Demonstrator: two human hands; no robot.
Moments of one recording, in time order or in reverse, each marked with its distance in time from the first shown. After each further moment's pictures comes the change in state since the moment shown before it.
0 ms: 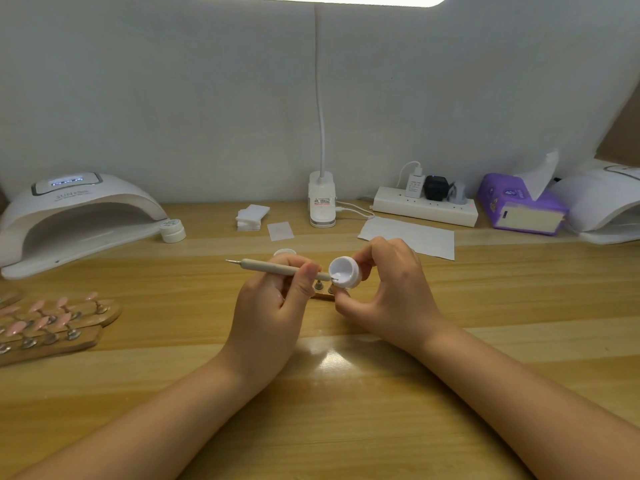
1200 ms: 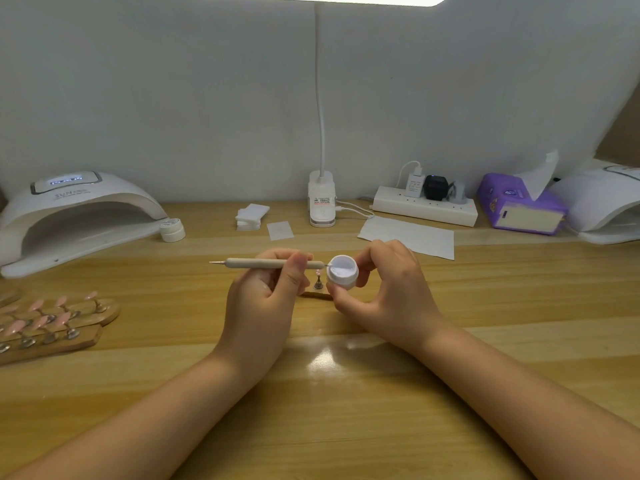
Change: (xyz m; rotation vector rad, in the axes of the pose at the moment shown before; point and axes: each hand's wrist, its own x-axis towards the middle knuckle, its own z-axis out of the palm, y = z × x) left_hand 0.005 -0.010 -0.001 -0.209 0.059 -0.143; right_hand 0.000 -0.003 -0.002 0.044 -0.009 0.018
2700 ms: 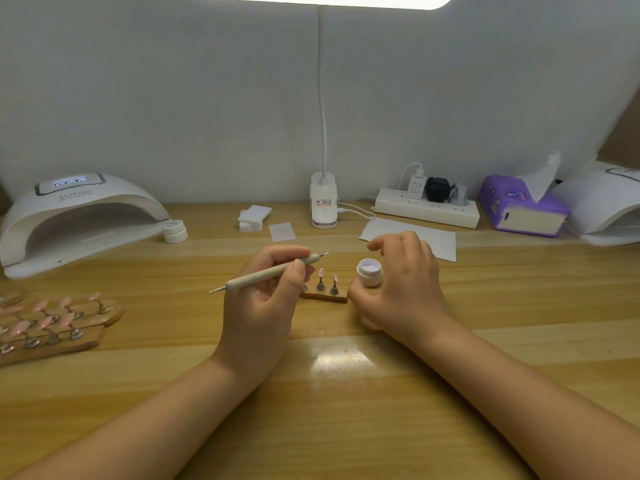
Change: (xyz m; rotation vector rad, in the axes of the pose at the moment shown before) left_hand -0.004 0.013 0.001 -0.127 0.008 0.060; right_hand 0.004 0.012 0.004 -0.252 0.031 0.192
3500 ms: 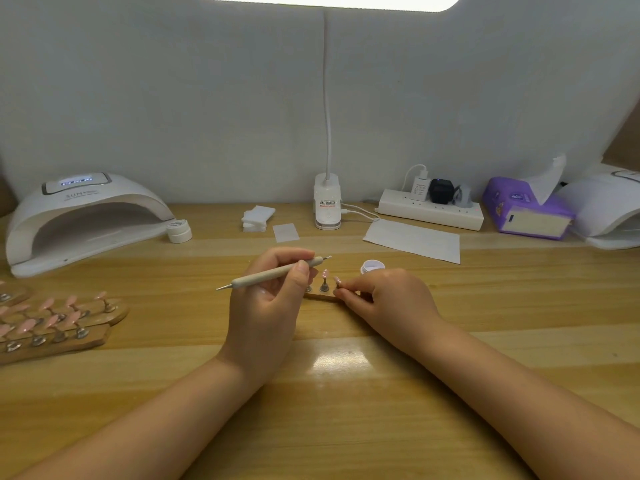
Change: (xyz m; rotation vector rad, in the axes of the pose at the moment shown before) left_hand 0.001 -0.003 -0.001 -0.001 -0.006 -0.038; right_hand -0.001 -0.003 0.005 -0.003 -0.340 -0.140
